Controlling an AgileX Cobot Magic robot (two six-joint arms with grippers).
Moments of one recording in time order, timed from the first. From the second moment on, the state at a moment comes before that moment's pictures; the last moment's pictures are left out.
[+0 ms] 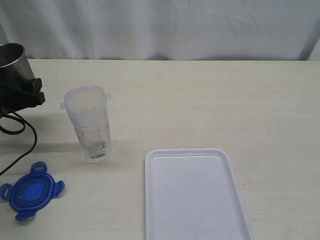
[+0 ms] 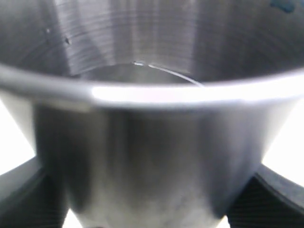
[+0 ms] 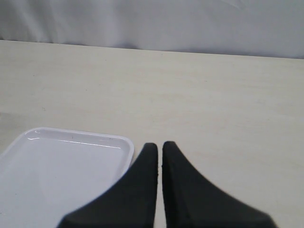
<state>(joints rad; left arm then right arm) 0.03 1.88 -0.59 0.16 -0.94 -0.13 0.18 0.00 0.00 0.07 0.35 -0.06</state>
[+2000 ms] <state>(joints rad) -0.10 1.59 -0.74 0.74 -0.51 -0.32 0.18 0.00 0.00 0.07 0.35 -0.06</state>
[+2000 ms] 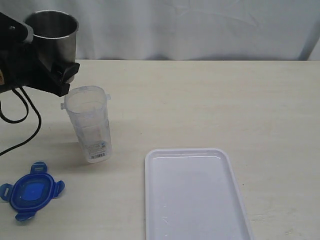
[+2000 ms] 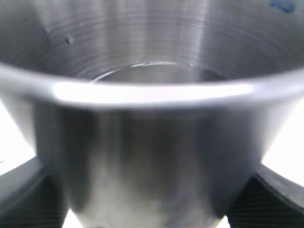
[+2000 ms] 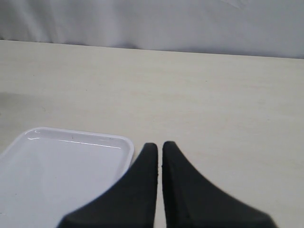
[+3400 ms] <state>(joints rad) -0.03 1.66 -0.74 0.79 -0.73 0.04 0.18 0.00 0.00 0.07 0.35 -0.06</state>
